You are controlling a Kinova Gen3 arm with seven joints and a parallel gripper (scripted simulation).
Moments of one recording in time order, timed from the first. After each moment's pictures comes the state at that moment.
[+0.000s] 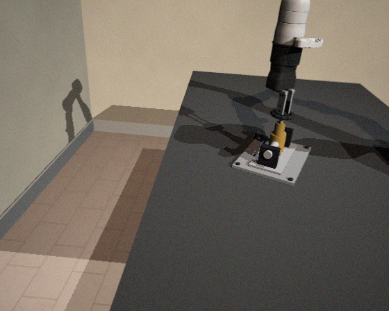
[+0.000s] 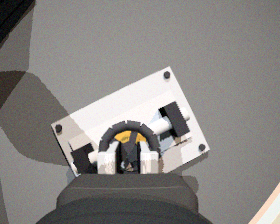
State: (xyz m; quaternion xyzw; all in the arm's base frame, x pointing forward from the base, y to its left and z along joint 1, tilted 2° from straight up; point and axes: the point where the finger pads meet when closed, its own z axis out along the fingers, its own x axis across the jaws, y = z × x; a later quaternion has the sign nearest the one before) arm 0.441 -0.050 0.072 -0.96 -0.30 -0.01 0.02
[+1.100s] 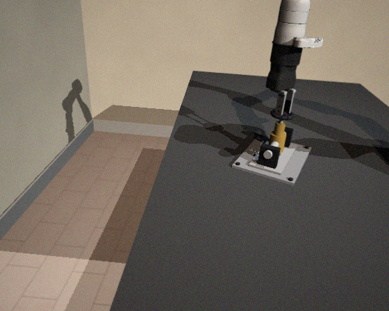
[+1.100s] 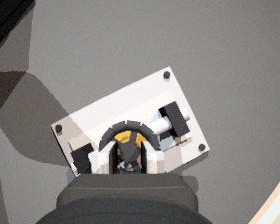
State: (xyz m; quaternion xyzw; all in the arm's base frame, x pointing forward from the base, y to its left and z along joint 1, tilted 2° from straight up) arm 0.441 -0.050 0.072 -0.96 -0.29 -0.01 0.02
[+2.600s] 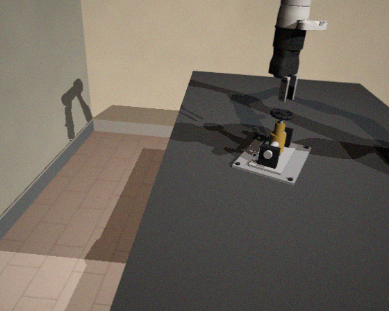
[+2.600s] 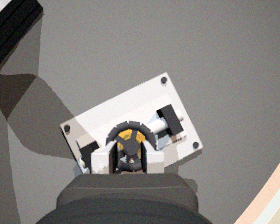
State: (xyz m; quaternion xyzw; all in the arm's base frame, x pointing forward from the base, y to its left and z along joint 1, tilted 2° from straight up) arm 0.439 -0.052 0.110 -0.96 -0.29 -0.01 0.02
